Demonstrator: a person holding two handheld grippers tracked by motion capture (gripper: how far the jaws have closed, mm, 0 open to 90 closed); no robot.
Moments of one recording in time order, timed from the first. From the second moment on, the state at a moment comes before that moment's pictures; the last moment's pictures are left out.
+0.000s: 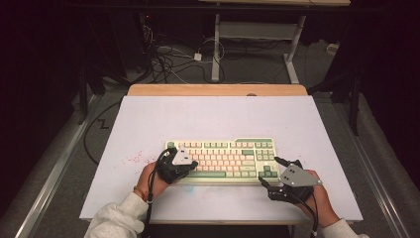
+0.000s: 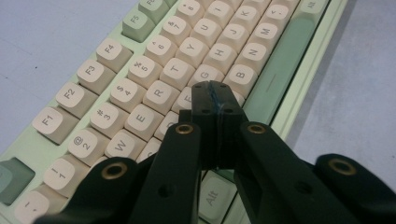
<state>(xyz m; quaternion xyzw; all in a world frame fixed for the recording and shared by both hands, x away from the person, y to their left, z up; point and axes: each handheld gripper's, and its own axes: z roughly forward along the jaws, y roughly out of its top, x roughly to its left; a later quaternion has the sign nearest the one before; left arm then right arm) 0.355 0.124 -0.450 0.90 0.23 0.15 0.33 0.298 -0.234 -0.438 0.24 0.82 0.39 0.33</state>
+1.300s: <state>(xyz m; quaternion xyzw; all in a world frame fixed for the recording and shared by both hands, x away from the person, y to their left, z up) 0.350 0.123 -0.448 0.90 0.22 0.17 0.33 0.296 -0.232 -0.439 0.23 0.83 0.38 0.33</state>
